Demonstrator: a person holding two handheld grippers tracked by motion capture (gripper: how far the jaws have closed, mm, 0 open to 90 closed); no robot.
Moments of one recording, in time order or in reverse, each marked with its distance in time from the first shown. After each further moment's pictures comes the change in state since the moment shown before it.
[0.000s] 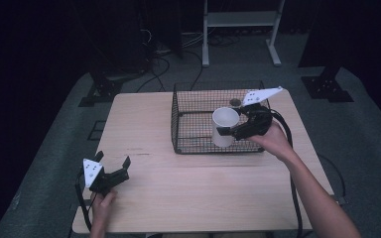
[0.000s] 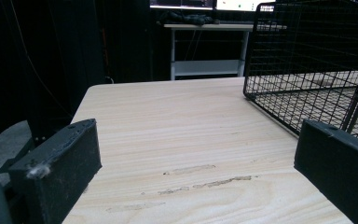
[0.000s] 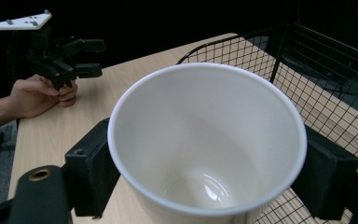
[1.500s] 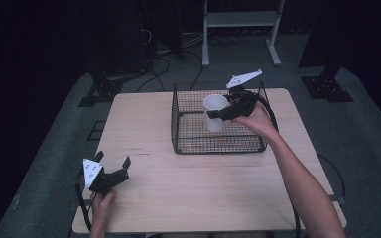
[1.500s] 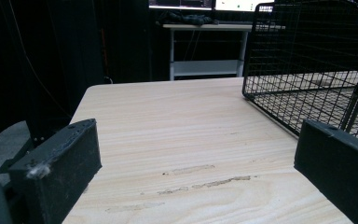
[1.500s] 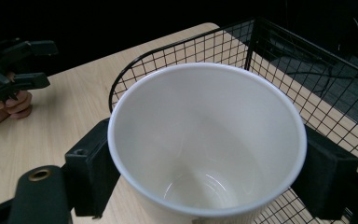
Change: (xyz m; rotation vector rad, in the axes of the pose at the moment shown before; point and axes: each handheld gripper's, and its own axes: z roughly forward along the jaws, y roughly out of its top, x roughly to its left) left arm 0.000 0.000 0.000 0.001 -0.004 0.001; right arm -0.049 0.023 0.048 0.064 -0.038 0.044
